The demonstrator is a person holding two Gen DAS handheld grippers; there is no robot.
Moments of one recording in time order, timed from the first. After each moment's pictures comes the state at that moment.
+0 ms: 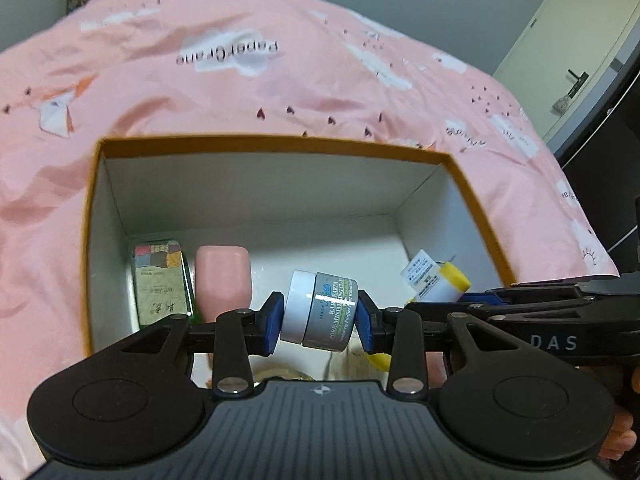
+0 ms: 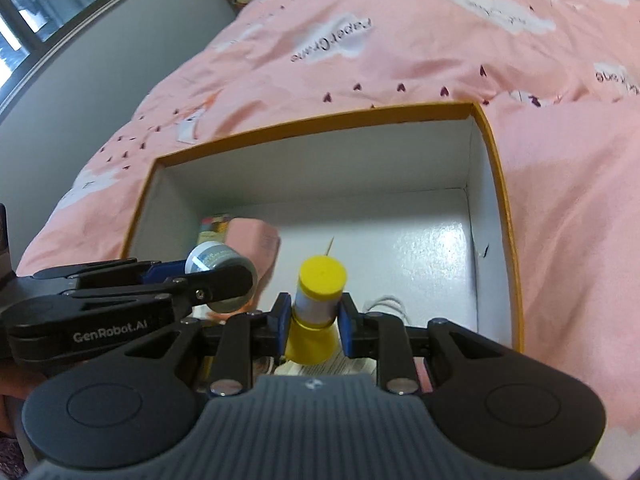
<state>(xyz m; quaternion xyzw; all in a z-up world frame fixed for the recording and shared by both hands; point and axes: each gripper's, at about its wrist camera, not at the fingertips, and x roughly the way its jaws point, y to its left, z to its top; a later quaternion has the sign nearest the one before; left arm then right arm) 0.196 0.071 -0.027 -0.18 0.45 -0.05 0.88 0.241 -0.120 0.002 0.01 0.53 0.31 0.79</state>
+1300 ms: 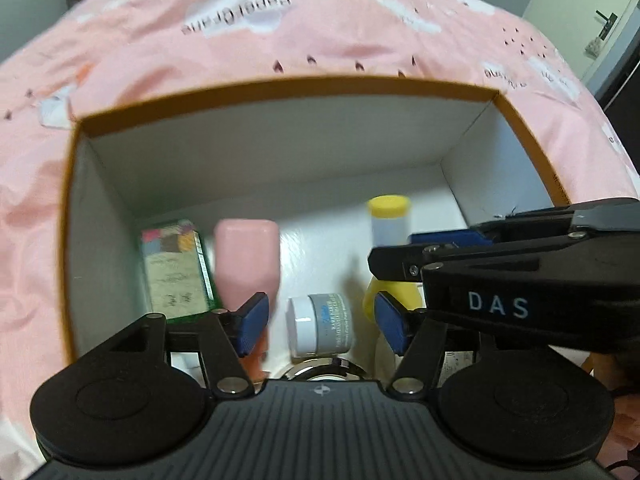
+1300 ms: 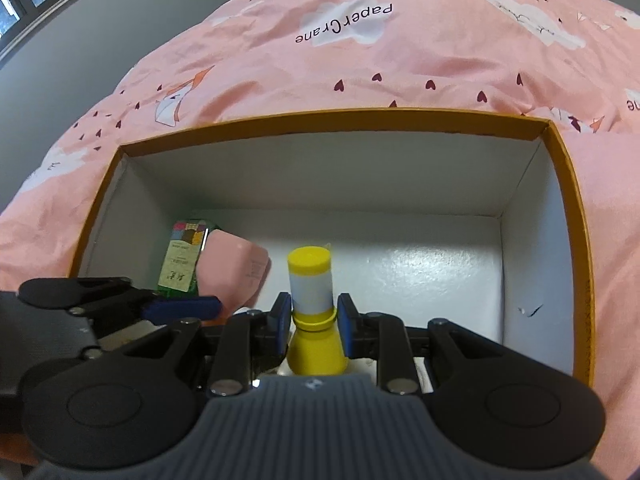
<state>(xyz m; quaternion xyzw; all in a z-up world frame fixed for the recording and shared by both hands) 0.208 0.055 -0.038 -0.10 0.50 0.00 0.86 0.267 -0.067 -0.032 -0.05 0.53 0.31 0.79</state>
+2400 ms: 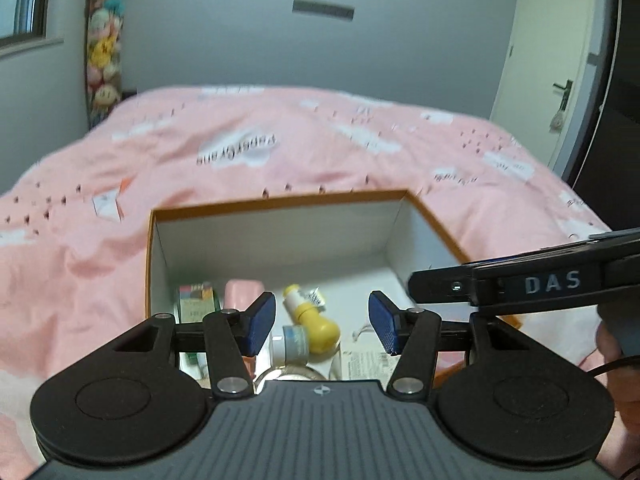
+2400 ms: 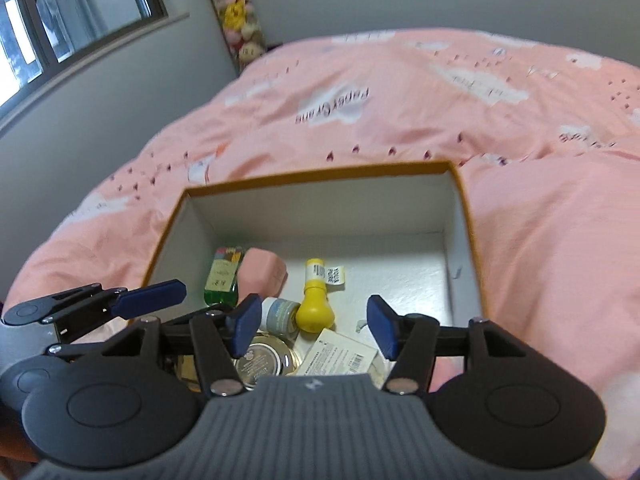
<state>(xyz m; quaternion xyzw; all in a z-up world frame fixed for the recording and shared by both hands) 0.100 0.018 0.026 -0.07 0.31 0.01 0.95 0.173 -0.141 0.049 0.00 0.42 0.29 0.86</state>
